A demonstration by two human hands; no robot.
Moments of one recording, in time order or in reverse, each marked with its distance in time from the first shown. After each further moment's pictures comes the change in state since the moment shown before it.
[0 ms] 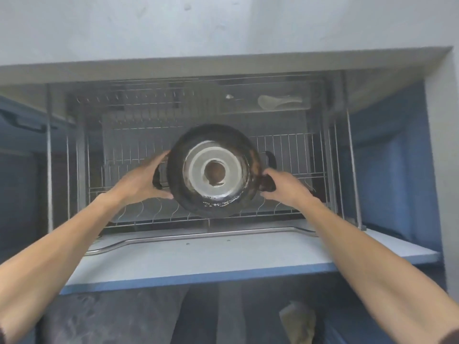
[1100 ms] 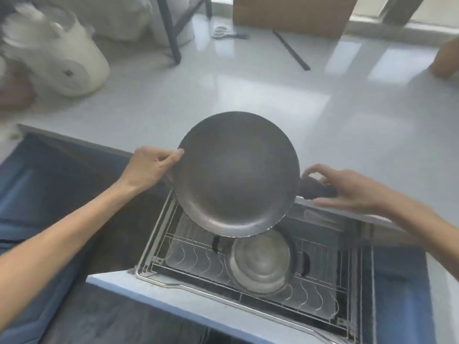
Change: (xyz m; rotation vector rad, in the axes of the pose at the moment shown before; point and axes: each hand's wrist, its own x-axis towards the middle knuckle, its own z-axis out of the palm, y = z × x) left_hand -0.158 0.062 -0.270 -0.296 0.778 -0.062; right_hand -0.083 -0.240 -0.292 -0.316 -0.012 -0.449
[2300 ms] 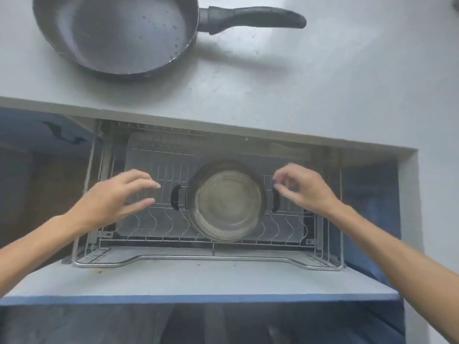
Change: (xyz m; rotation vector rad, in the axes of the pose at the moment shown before) left_hand -0.049 -0.129 0.131 0.284 -0.503 0.456; right_hand 0.007 0.095 0.194 0.127 0.360 0.068
